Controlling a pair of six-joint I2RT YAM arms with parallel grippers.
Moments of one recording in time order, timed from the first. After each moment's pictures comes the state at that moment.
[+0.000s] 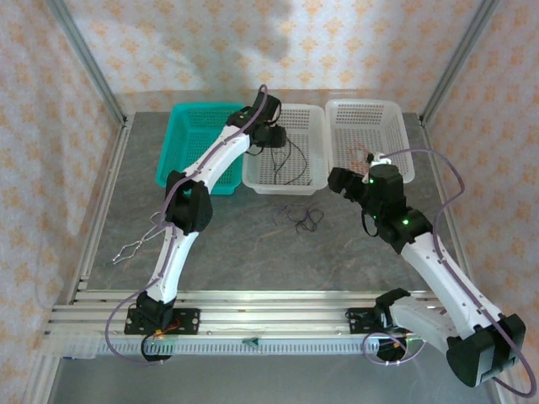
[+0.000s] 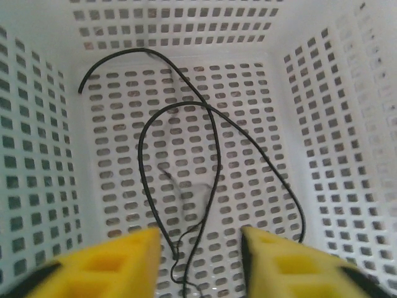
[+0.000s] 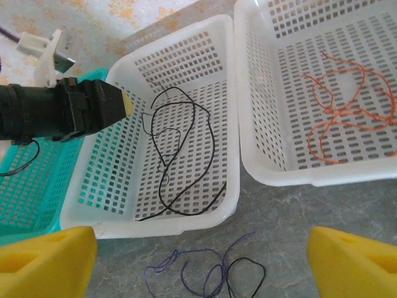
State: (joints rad) left arm -0.44 2.41 2.38 -0.86 0.01 -0.39; right arm 0.37 0.95 0.84 -0.38 0.07 0.58
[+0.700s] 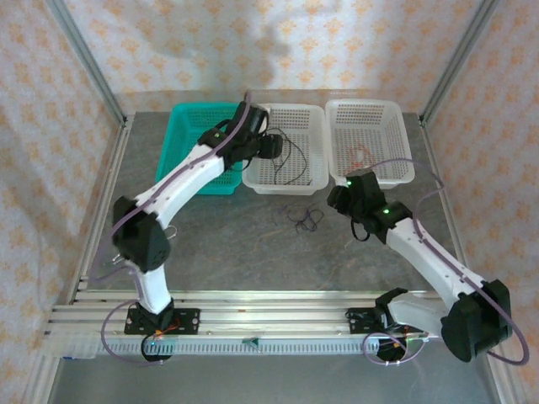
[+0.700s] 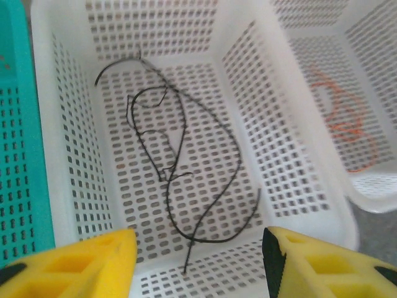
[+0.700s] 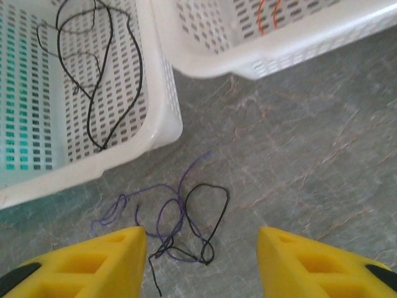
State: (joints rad) left arm -0.53 1.79 1.72 -0.65 -0.06 -0.36; right arm 0.43 1.12 0.83 -0.53 0.10 0.77
